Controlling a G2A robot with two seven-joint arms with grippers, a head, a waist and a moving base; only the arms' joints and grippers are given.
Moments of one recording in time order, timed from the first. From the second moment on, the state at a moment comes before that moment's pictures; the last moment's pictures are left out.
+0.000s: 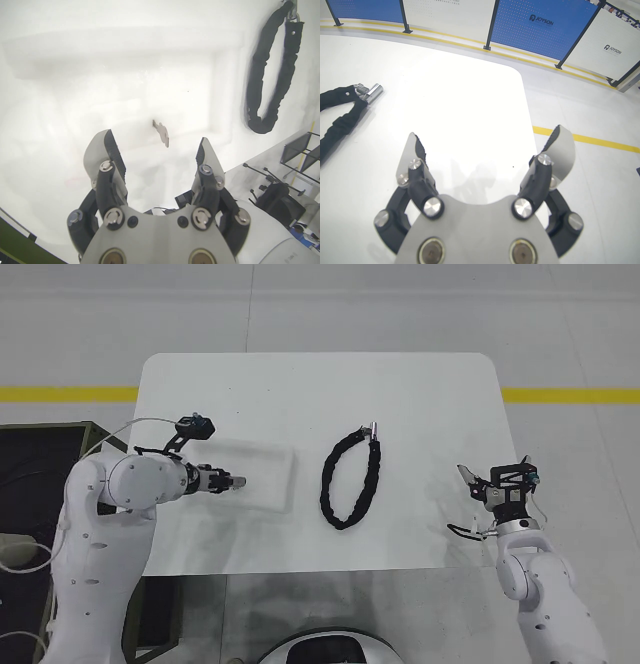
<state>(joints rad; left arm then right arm) 1.21 -1.10 -1.51 -1.85 0.78 0.07 -1.52 -1.73 -1.15 1.60 -1.80 -1.33 0.00 0.00</state>
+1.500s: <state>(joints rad) 1.23 -1.04 -1.70 -1.75 0.20 -0.09 -1.32 -1.73 -1.15 1.60 -1.80 -1.33 0.00 0.00</state>
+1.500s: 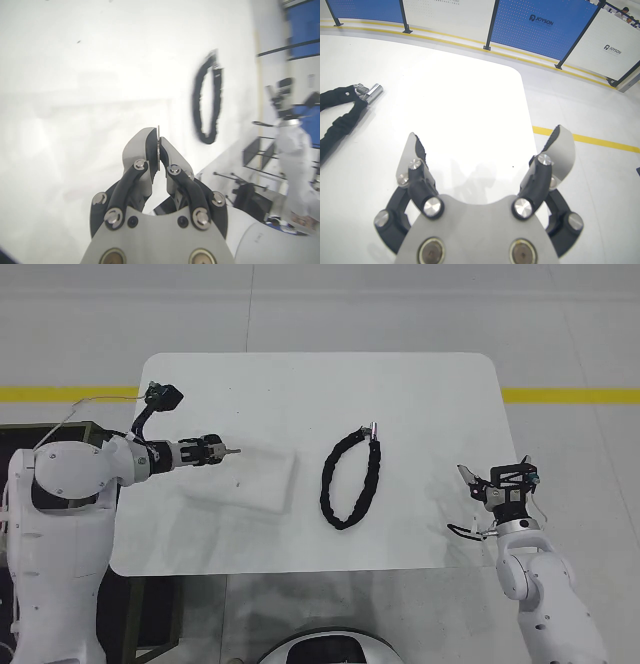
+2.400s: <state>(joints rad) 1.17 -1.05 -1.66 -1.39 -0.33 -0.37 -1.37 -1.54 -1.14 1.48 -2.00 -1.11 -0.31 0.58</state>
